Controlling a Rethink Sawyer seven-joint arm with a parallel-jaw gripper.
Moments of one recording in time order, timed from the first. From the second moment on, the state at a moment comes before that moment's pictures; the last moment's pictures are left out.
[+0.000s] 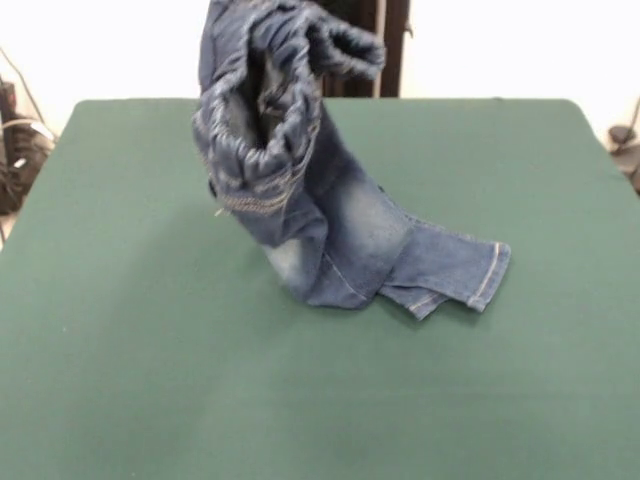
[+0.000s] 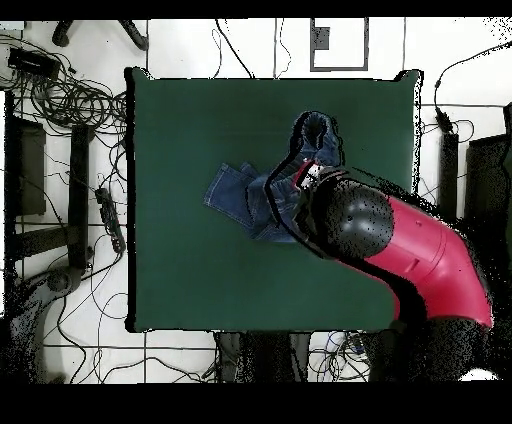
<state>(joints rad) -0.27 -0.92 -0.09 1.65 0.13 0.65 1.83</state>
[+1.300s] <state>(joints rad) -0.69 -0.73 0.31 1.50 -0.20 0.63 1.74</state>
